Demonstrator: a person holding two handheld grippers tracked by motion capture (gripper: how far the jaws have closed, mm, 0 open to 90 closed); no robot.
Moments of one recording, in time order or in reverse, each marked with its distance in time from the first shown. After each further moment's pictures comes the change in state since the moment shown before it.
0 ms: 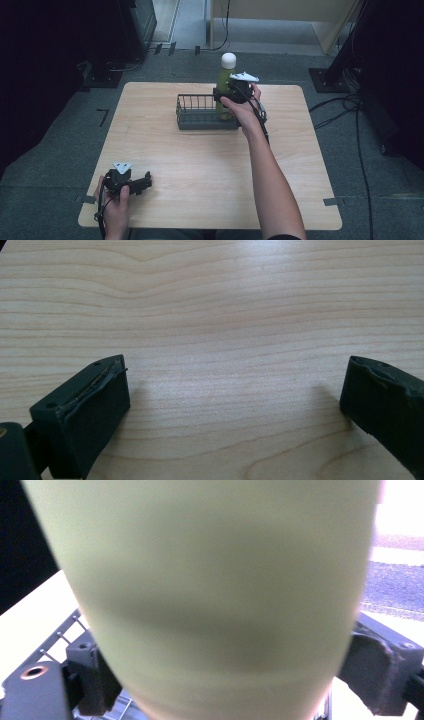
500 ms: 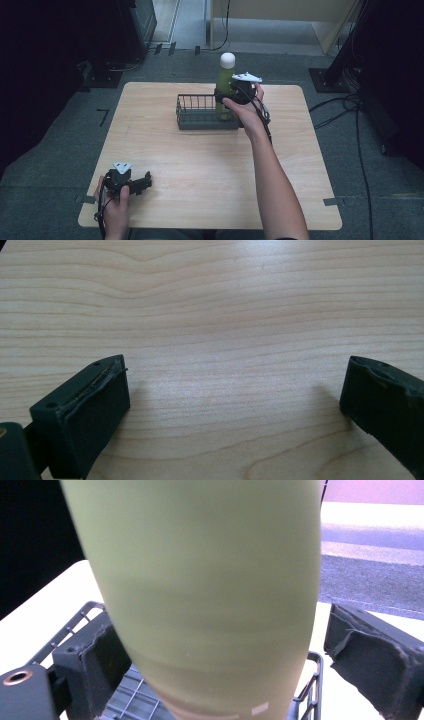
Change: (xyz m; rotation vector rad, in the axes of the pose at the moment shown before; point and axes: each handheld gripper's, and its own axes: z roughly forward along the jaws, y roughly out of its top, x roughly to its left) left arm 0.000 0.000 0.000 0.000 0.000 0.000; right arm -0.002 0.001 -0.012 -0.002 0.013 0.002
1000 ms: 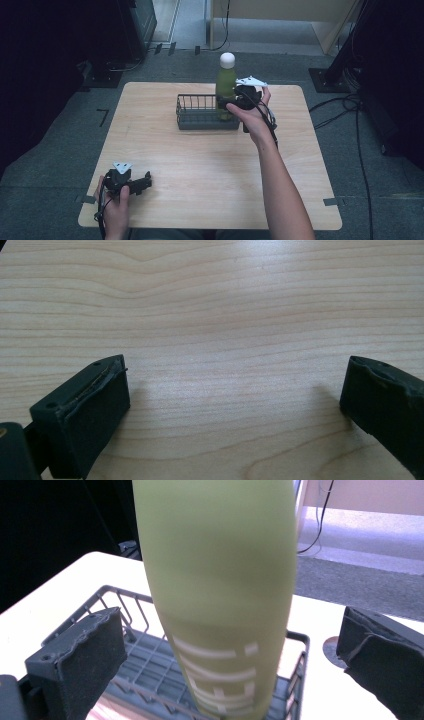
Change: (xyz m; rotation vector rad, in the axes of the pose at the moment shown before) left arm 0.000 0.000 0.000 0.000 0.000 0.000; right arm 0.000 -0.007 -0.029 -0.004 0.011 -0.045
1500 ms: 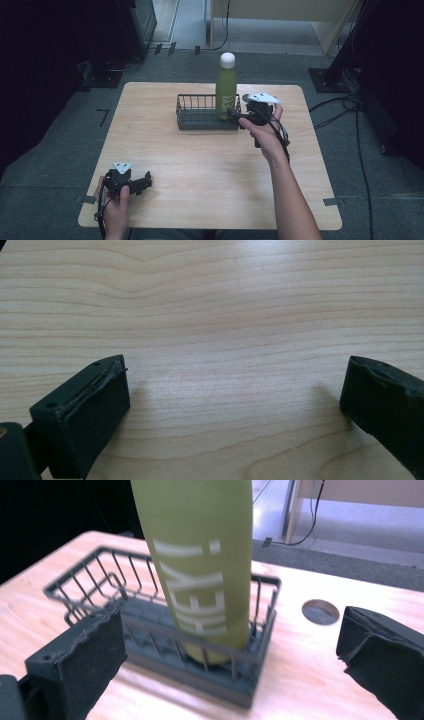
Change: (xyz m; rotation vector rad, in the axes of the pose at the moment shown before) left arm 0.000 0.000 0.000 0.000 0.000 0.000; right arm -0.016 -0.038 -0.038 0.014 -0.007 -0.007
